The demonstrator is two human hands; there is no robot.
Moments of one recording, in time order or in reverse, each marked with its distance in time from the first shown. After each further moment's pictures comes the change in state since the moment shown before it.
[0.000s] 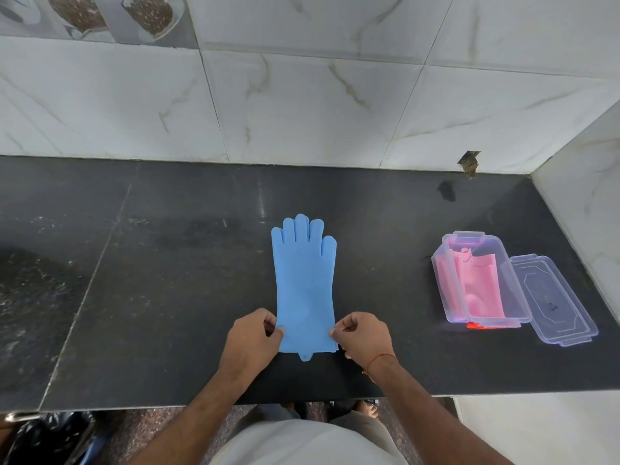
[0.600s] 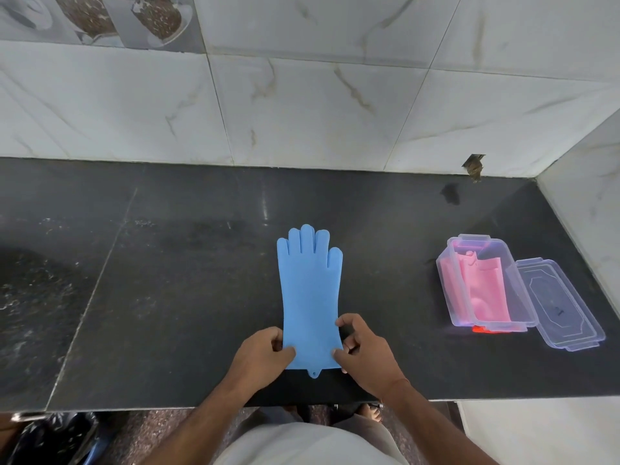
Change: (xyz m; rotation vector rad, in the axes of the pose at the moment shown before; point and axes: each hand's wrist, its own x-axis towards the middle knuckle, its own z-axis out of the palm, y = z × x) left_hand -0.023 0.001 -0.002 -0.138 -0.214 -0.034; right_hand -0.029 0.015 -0.006 -0.042 -0.134 -0.287
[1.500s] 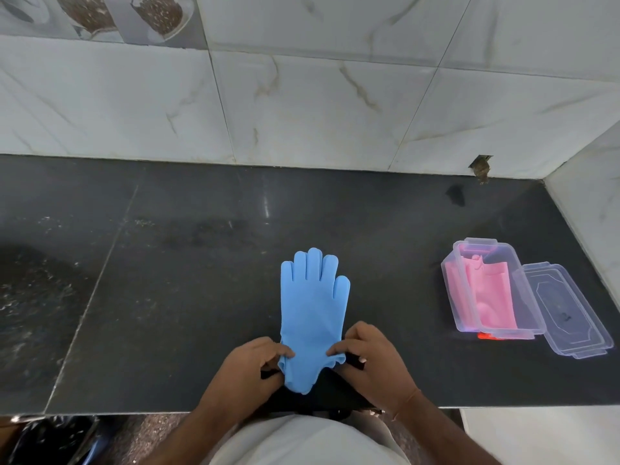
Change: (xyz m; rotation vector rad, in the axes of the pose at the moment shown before) left_hand -0.023 -0.032 -0.016 0.096 0.154 0.559; right_hand -0.010 -0.005 -0.012 -0.195 0.079 -0.382
